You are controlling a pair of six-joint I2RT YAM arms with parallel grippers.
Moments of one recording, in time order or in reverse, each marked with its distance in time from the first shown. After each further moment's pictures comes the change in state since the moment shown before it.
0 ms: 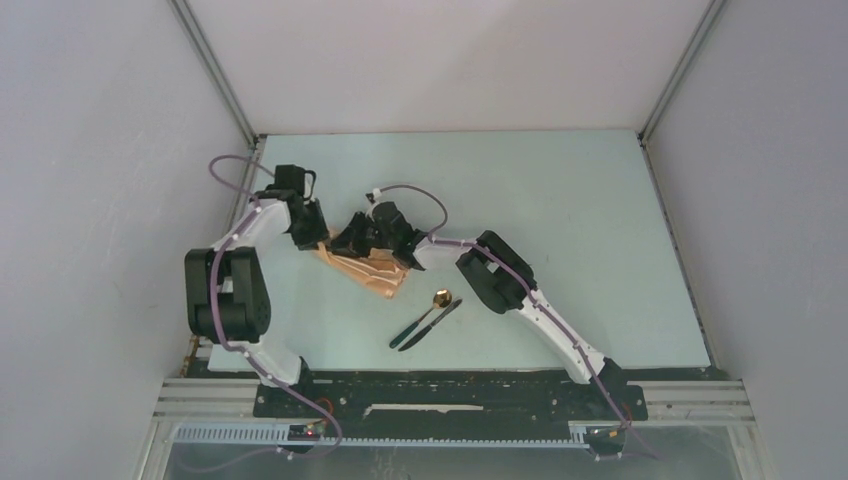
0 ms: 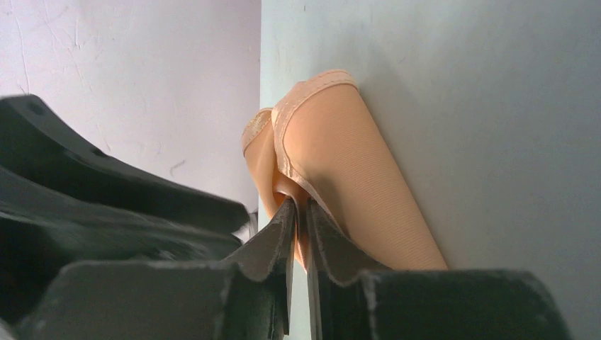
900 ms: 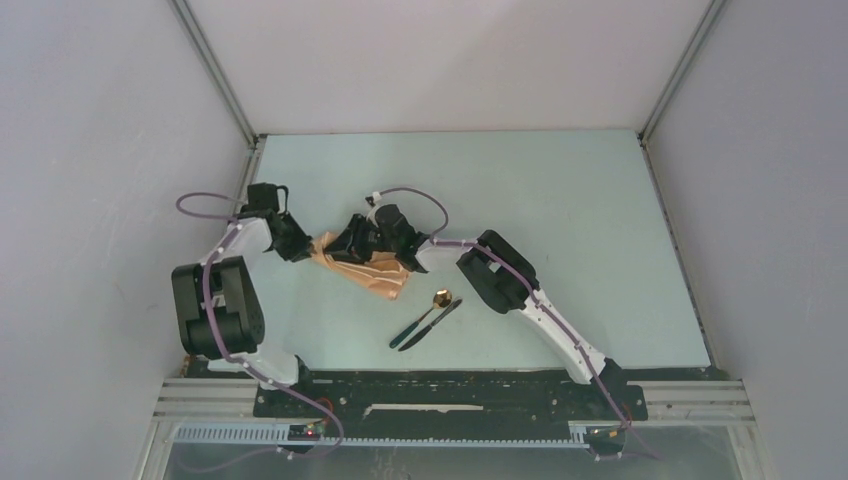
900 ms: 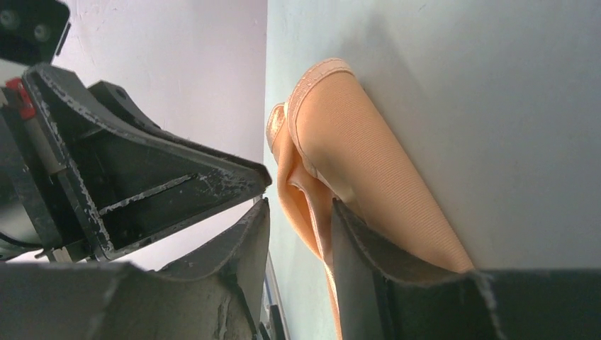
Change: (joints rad) left arm 0.165 -0.076 -0.155 0.142 0.103 -0.206; right arm 0.006 -0.036 -0.082 0.055 -0.055 0.007
